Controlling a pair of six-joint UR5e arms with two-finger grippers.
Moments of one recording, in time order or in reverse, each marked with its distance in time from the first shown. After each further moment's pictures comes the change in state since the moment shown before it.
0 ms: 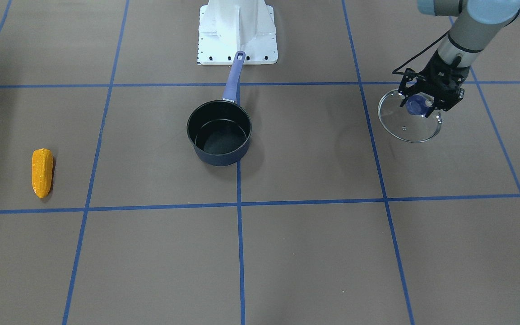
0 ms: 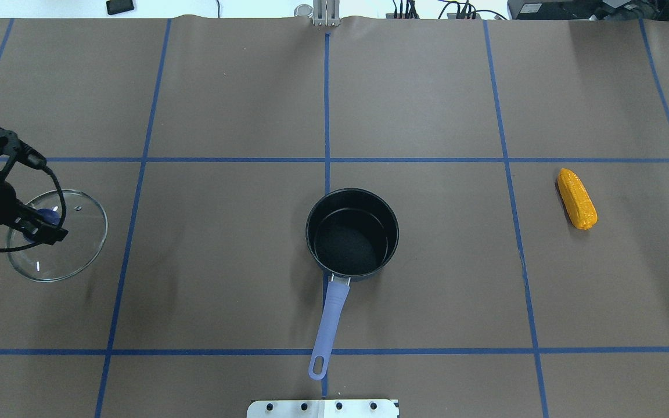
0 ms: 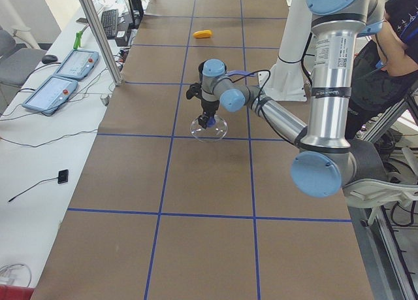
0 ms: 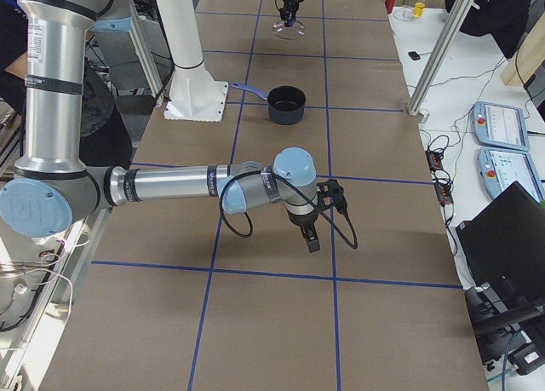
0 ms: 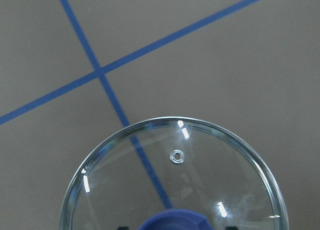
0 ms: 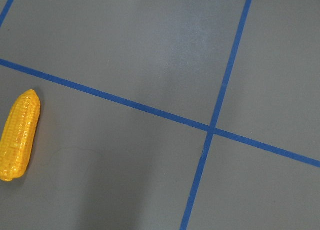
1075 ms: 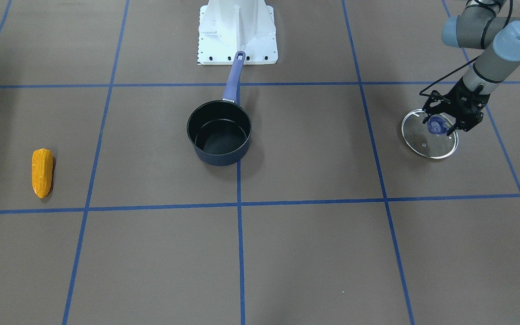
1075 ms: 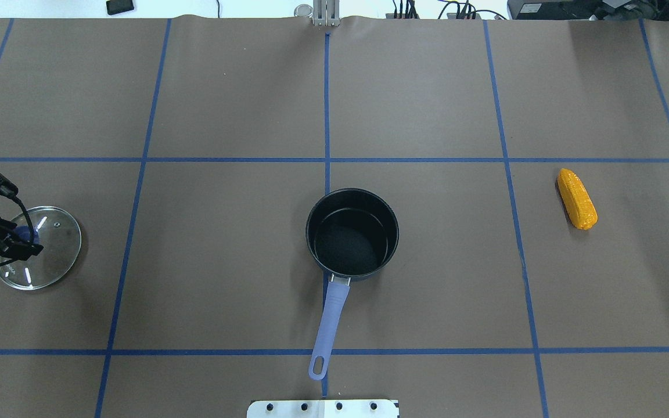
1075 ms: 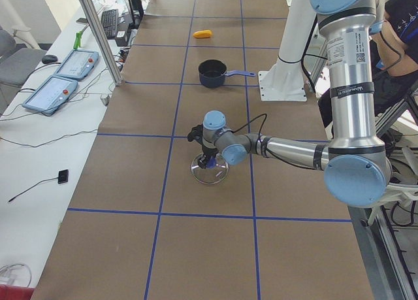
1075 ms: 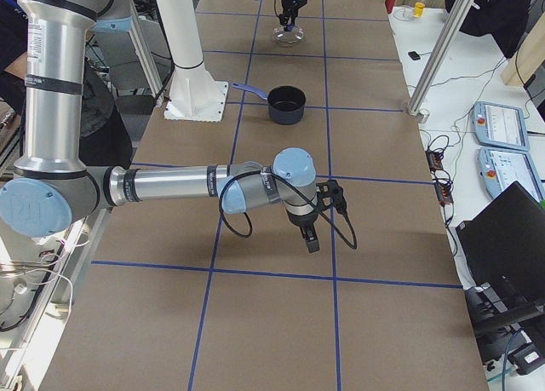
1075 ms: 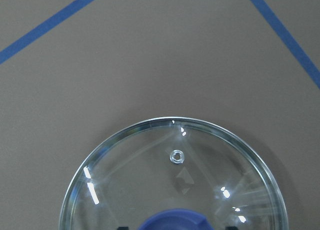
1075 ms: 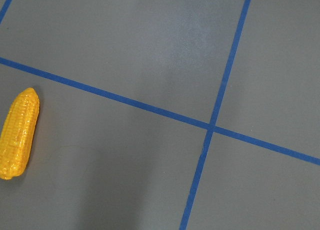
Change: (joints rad) left arm -0.008 0.050 0.282 -0.364 -0.006 0.042; right arm 0.000 -0.002 0.000 0.000 0.000 0.000
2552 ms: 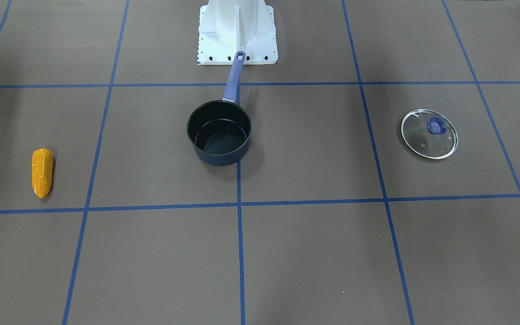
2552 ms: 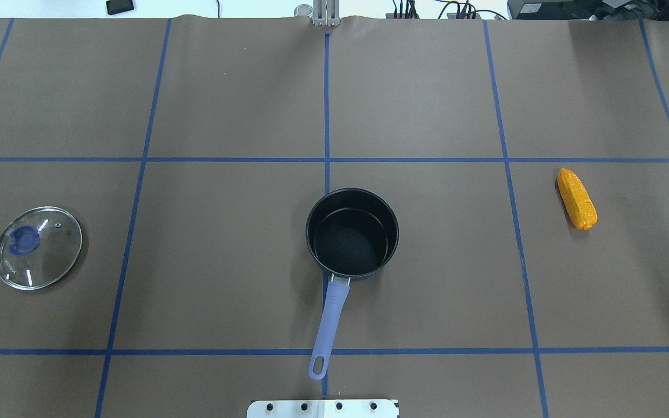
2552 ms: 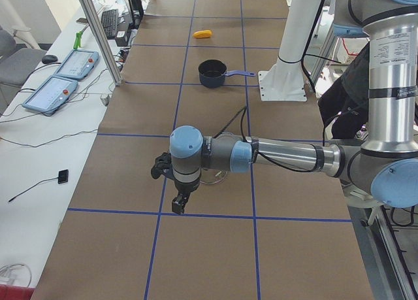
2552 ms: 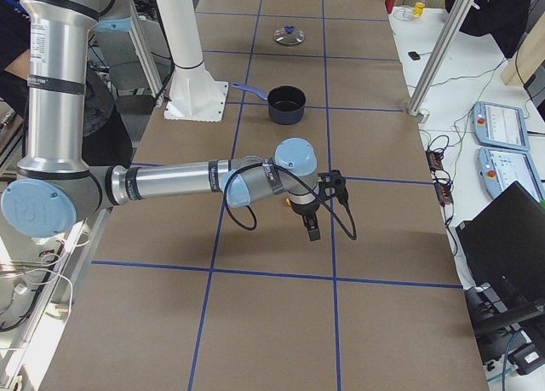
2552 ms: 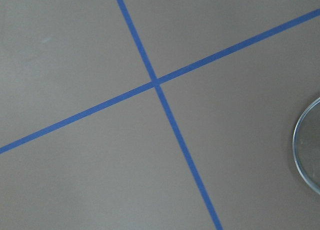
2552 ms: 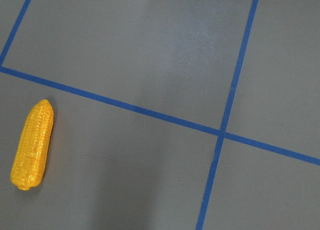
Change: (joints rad) left arm -0.749 -0.055 -0.006 0.677 -0.237 0.625; right arm -0.058 0.009 0.034 0.064 0.015 0.204
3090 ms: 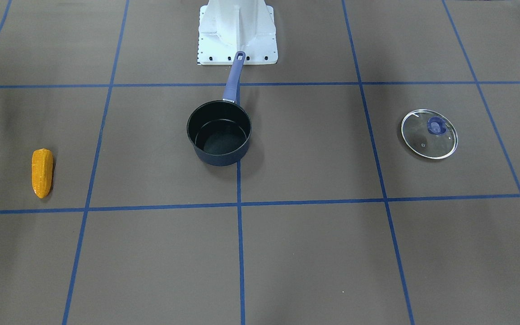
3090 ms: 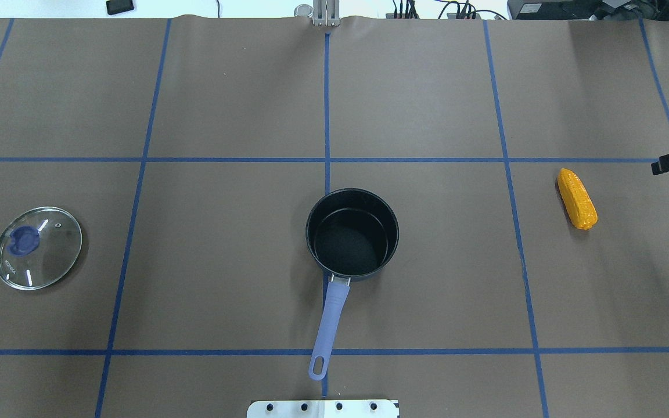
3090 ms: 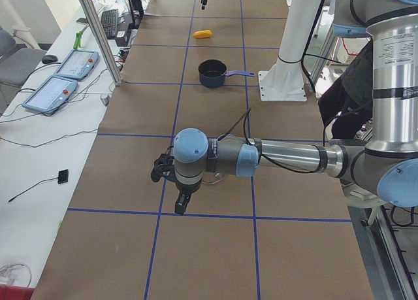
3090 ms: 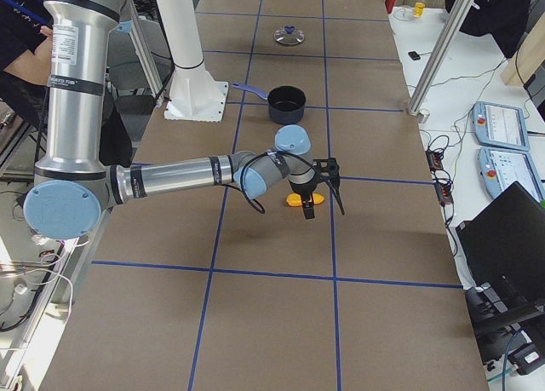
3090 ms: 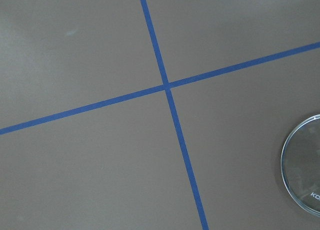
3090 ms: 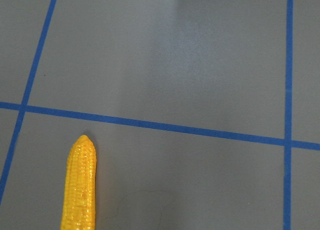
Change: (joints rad) left arm -0.021 0.008 -0.002 -0.044 -0.034 -0.076; right arm -0.318 -0.005 0.001 0.234 -0.229 0.462
